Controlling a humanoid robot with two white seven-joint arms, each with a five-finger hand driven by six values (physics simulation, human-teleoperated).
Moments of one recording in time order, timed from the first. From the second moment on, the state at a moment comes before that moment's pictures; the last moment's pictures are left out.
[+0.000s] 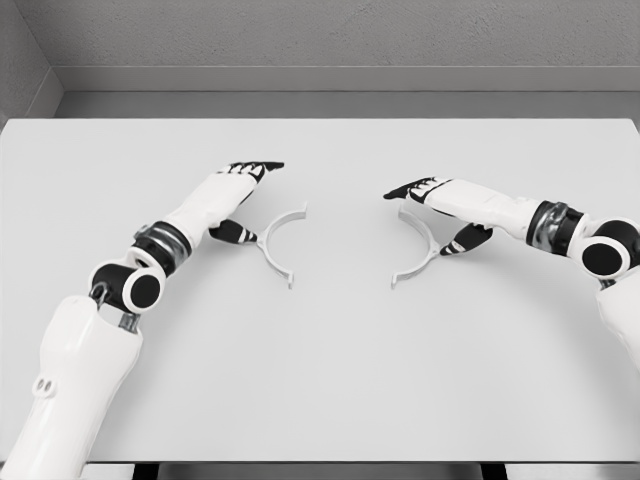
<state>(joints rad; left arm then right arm) -0.32 0.18 -0.25 -1.47 -0.80 -0.12 -0.39 -0.50 -0.48 0.35 -1.24 0.45 -0.57 0.61</state>
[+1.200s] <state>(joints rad) -0.37 0.15 -0.26 -1.44 -0.81 -0.06 -0.39 -0.50 -0.45 0.35 -1.24 0.46 -0.57 0.61</state>
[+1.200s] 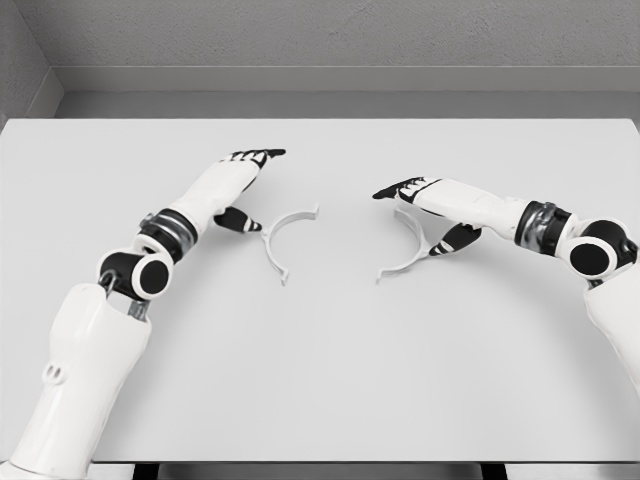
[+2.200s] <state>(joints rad) -0.38 0.13 -0.26 -1.40 -0.81 -0.06 -0.39 -0.50 -0.44 0.35 -1.26 0.46 -0.56 0.61</state>
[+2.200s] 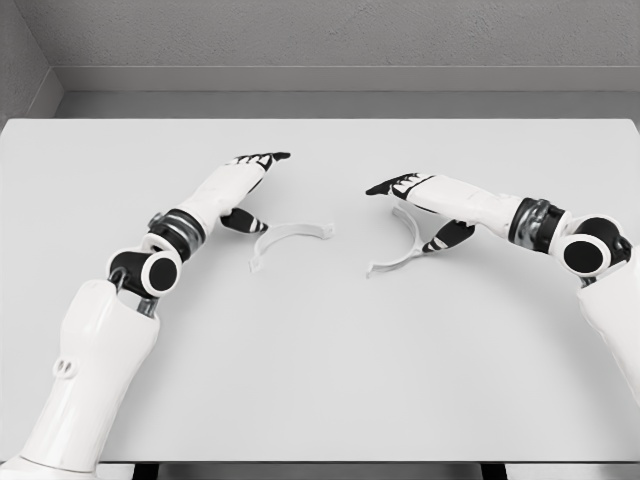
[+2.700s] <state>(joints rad) -0.31 0.19 -0.25 -1.50 -0.79 -0.06 -0.39 -0.53 -0.52 0.34 -1.26 0.46 -0.56 0.61</state>
